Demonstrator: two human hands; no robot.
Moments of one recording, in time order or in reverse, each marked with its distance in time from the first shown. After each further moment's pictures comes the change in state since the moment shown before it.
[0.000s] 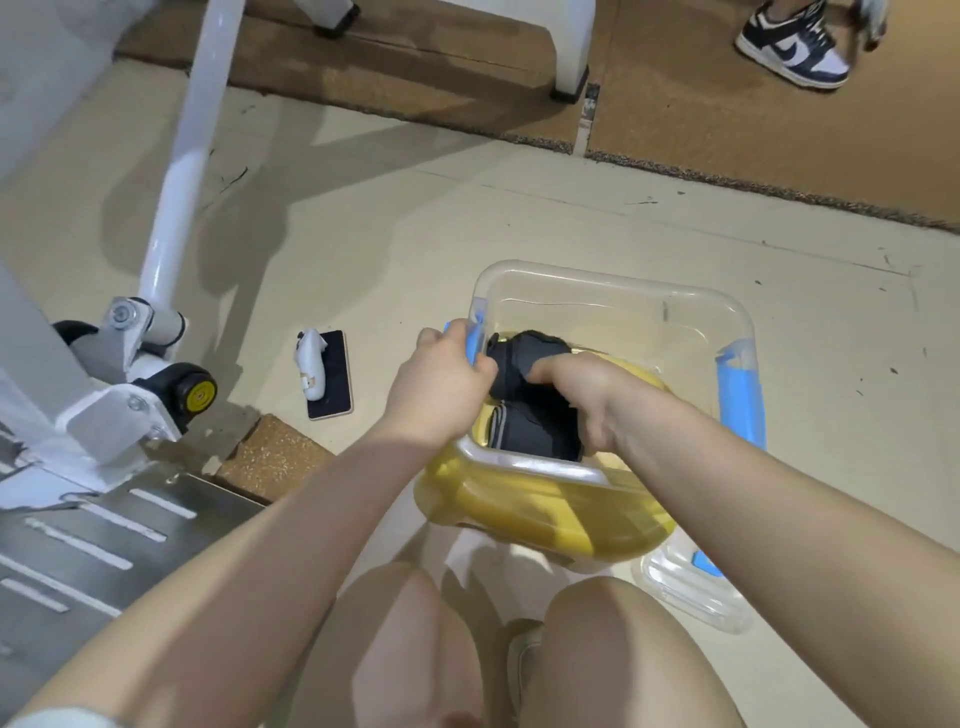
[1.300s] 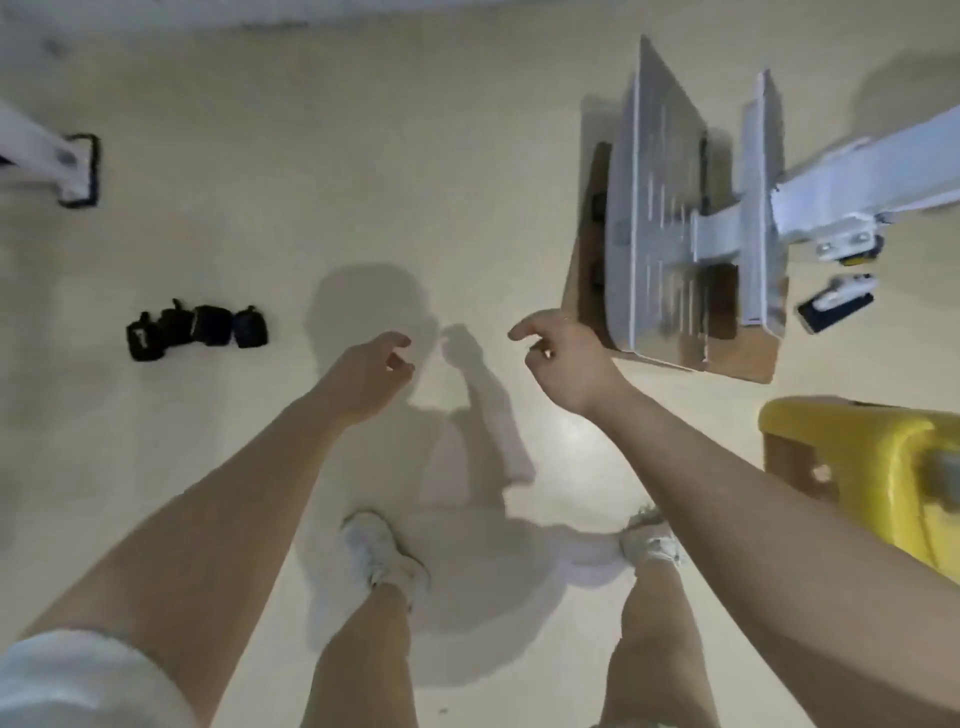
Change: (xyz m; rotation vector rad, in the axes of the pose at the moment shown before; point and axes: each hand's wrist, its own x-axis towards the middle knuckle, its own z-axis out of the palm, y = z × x) left_hand -0.776 -0.255 -0.140 -0.641 0.312 -1.044; right_hand -0.551 0.243 0.335 -1.440 -0.995 -1.006
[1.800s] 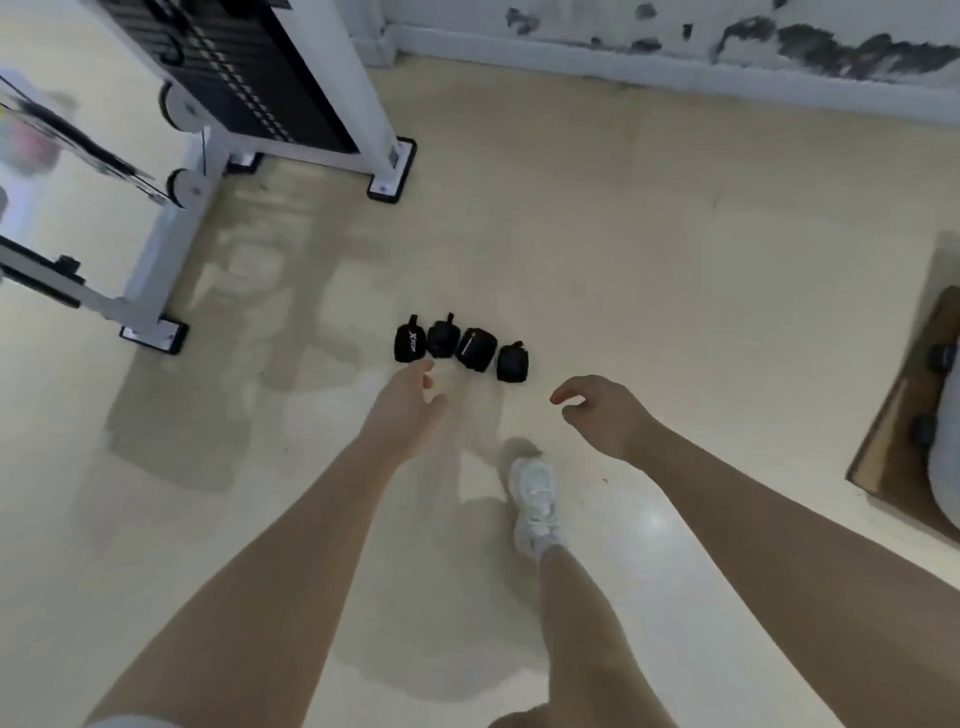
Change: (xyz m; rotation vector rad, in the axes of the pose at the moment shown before) left_hand -0.040 -0.421 -0.280 -0.323 0.318 -0.261; right_hand 0.178 -0.365 0.335 -0.136 -0.343 -0.003
